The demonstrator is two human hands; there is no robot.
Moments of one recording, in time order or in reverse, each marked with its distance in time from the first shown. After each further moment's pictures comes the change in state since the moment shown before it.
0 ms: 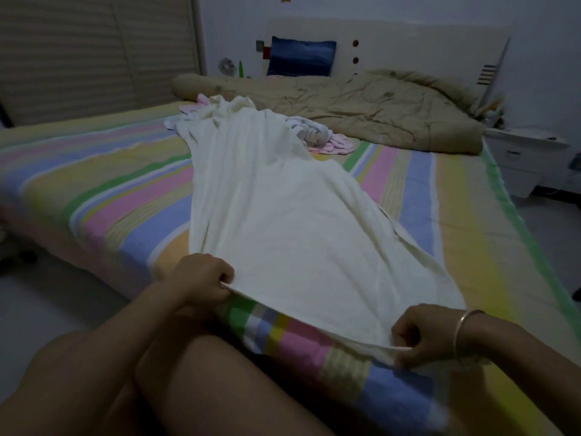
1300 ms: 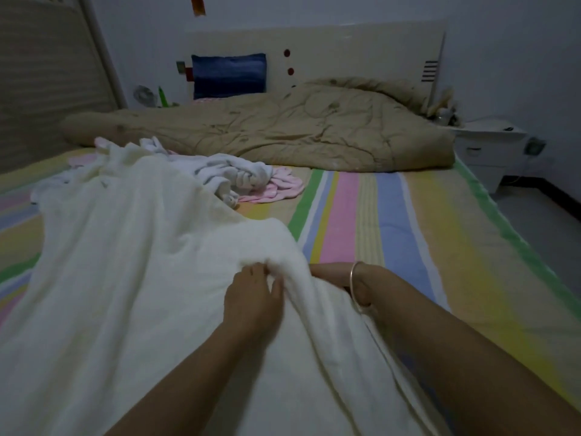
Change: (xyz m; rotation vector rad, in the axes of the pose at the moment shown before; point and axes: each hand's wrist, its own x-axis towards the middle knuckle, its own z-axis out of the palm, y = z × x) left_hand 0.379 0.111 -0.006 -0.418 0.362 -0.205; right_hand 0.284 0.148 -0.208 1.250 0.063 0.255
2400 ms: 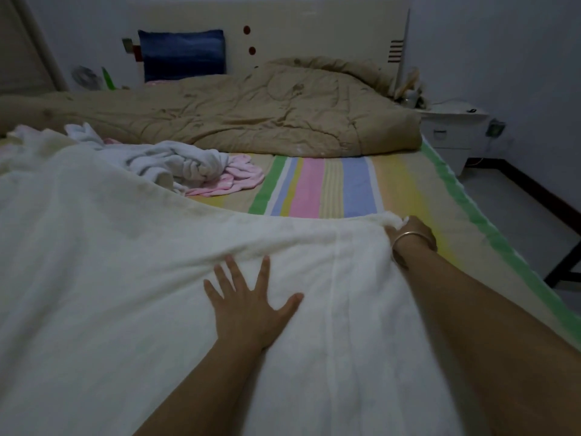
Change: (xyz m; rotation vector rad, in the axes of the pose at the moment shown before) left_hand 0.014 0.049 0.080 0.350 -0.231 0.009; right_hand 0.038 0.089 -0.216 -0.203 1.248 0.129
